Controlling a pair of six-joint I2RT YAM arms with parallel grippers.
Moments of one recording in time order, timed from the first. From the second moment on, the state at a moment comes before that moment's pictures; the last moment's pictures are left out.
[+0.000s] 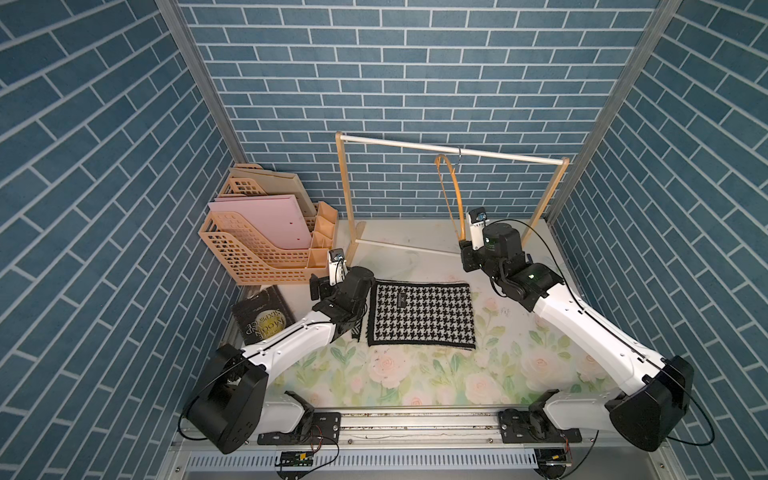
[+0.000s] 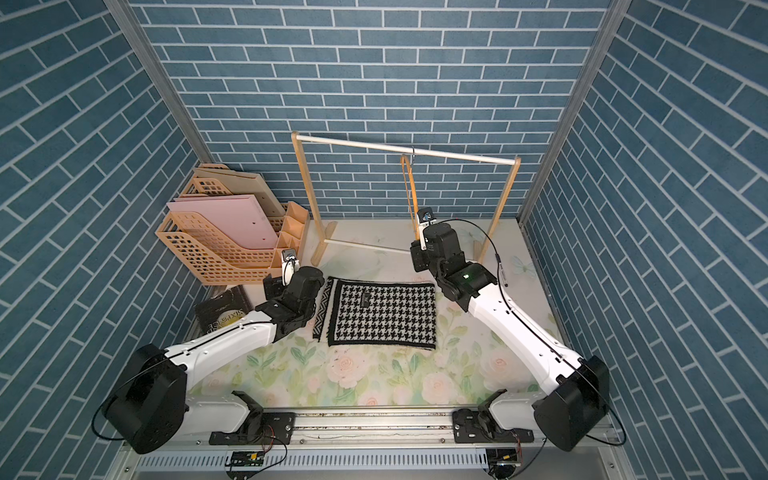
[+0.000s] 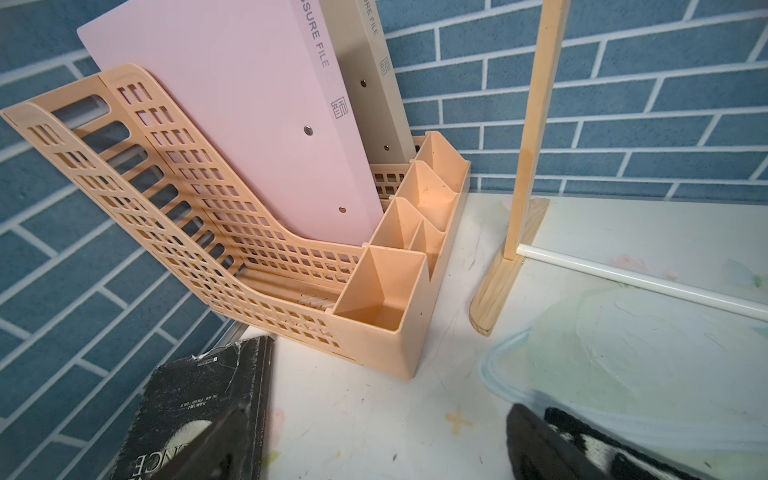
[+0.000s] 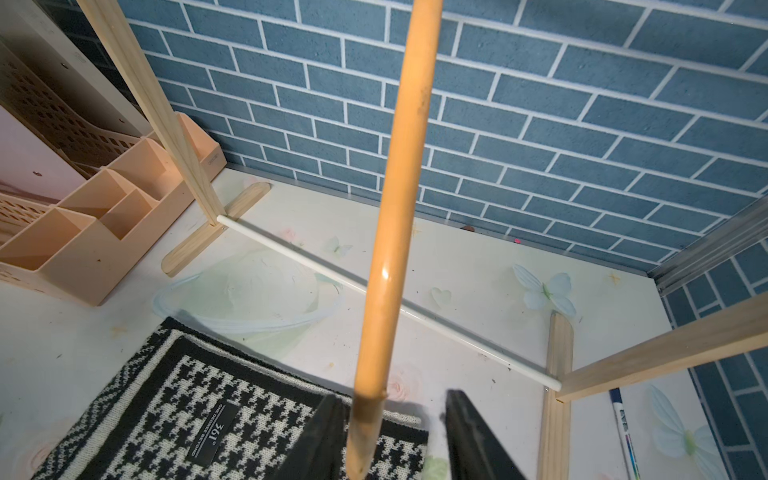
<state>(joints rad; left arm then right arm) -0.57 1.34 0.76 -0.03 -0.98 -0.33 0.63 1.32 1.24 -0.40 0.29 0.06</state>
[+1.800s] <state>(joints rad) -0.58 1.35 0.79 -0.09 -1.00 -0.33 0.63 1.38 1.25 -0.35 0.25 0.06</state>
